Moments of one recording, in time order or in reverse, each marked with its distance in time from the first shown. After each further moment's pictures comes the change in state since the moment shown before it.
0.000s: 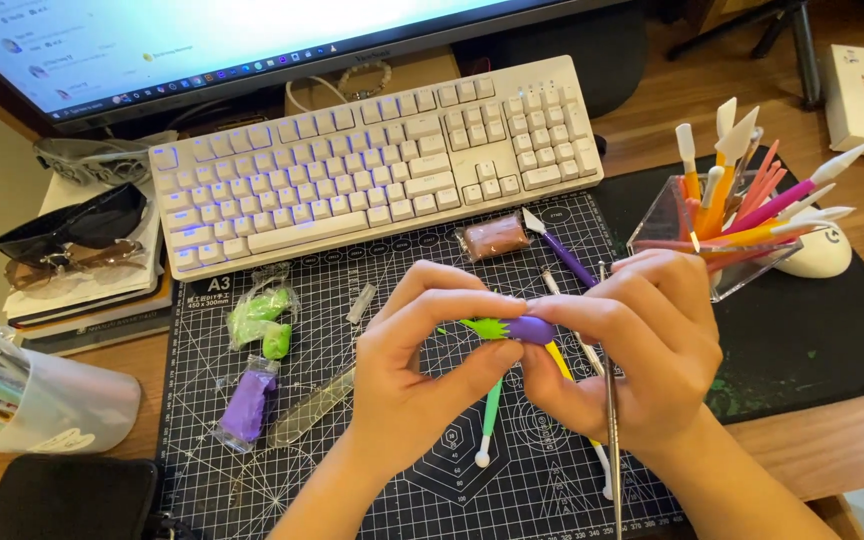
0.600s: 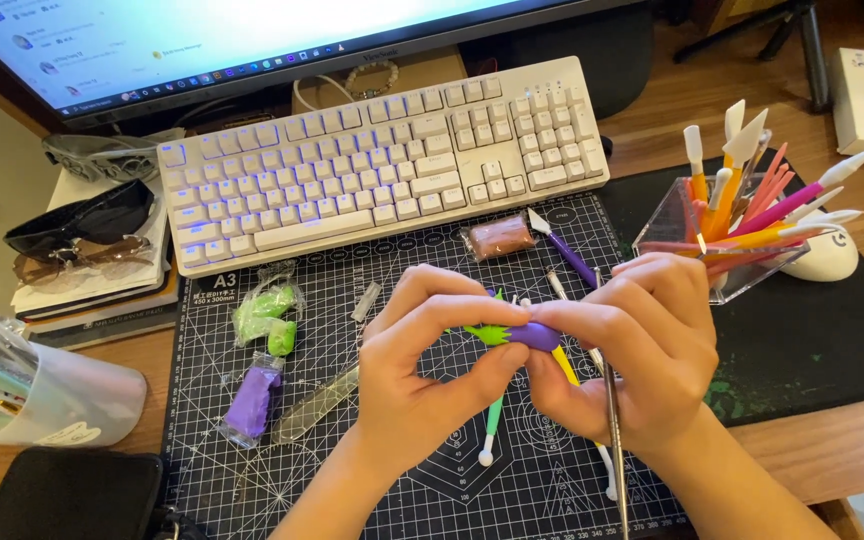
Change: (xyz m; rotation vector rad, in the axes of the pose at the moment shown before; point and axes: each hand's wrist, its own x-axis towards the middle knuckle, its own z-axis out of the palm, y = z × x) left_hand 0.000 0.000 0.000 0.166 0.053 0.116; right_hand 0.001 -0.001 0.003 0.001 0.003 -0.031
